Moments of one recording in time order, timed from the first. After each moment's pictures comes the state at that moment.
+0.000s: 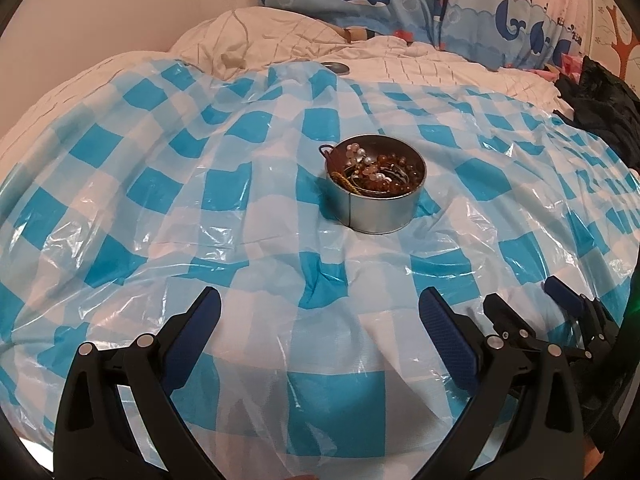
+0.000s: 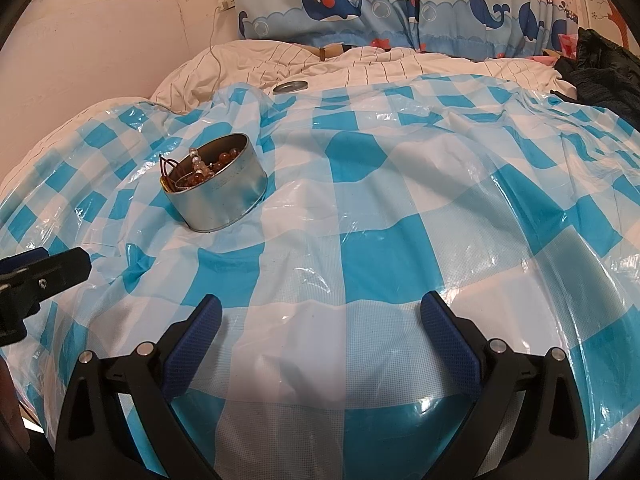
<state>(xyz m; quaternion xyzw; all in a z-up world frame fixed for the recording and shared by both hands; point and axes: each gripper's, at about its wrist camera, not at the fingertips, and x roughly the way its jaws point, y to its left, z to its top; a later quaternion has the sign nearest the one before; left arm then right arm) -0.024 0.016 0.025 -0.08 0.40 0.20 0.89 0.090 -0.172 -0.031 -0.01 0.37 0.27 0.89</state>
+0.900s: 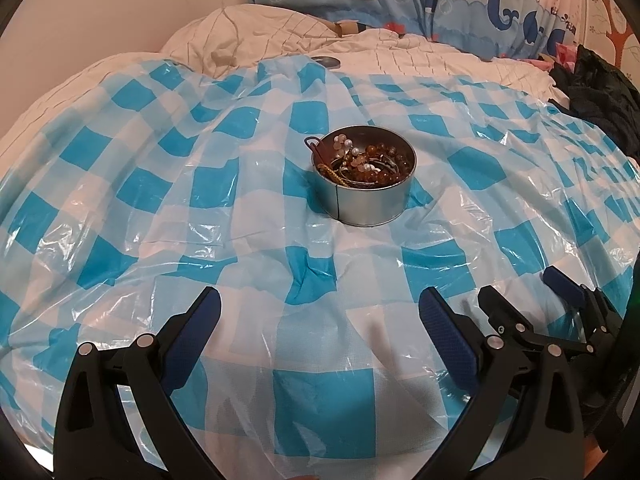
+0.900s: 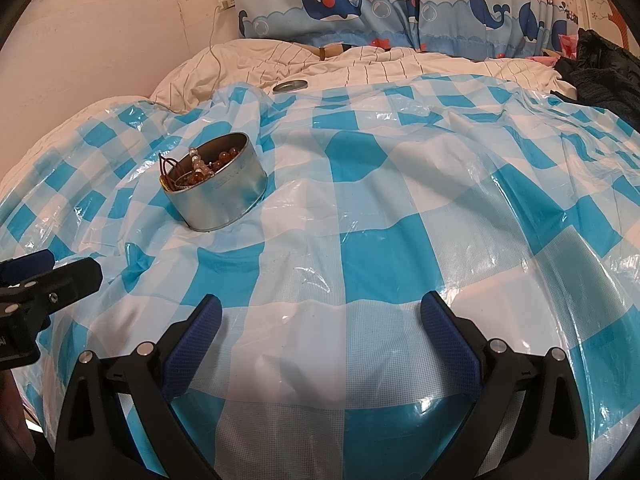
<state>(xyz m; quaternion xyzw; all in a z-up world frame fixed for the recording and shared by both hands) -0.018 0.008 0.020 -0.07 0.41 0.19 0.89 0.090 -0.172 -0.031 -0.02 0.37 0.27 0.89</state>
